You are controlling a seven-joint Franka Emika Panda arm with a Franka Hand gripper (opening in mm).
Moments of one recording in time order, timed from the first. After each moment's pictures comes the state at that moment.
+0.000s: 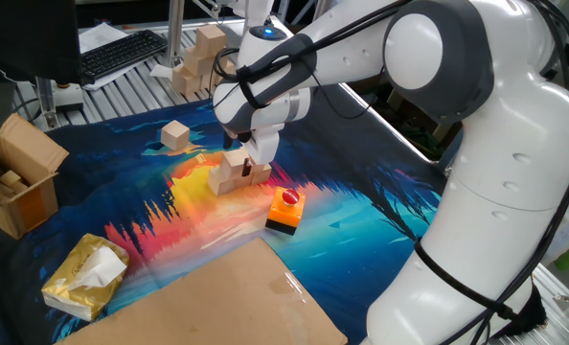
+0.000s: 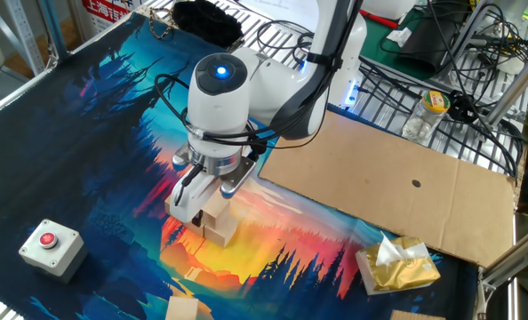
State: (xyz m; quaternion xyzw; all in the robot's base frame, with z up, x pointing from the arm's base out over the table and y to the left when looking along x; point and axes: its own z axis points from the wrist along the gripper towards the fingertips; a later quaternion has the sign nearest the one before) arm 0.543 -0.021 0.136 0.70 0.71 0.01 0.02
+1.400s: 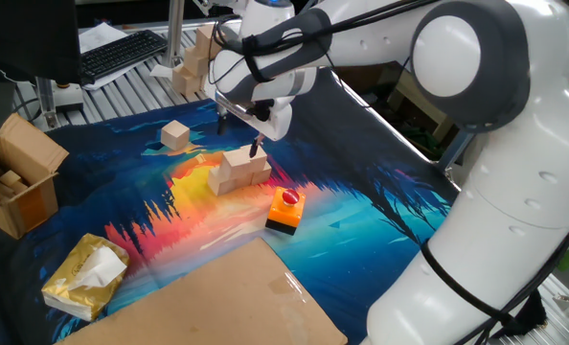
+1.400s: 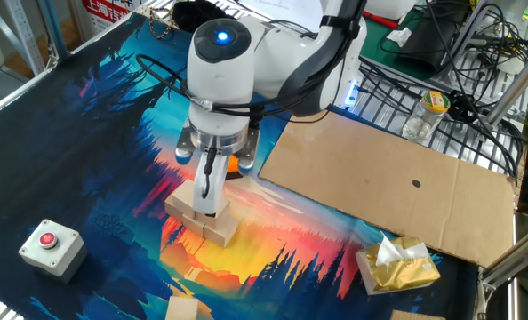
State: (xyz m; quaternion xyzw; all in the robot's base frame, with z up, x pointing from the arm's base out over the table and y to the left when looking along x) arm 0.542 -0.012 0.193 0.55 0.83 0.01 0.01
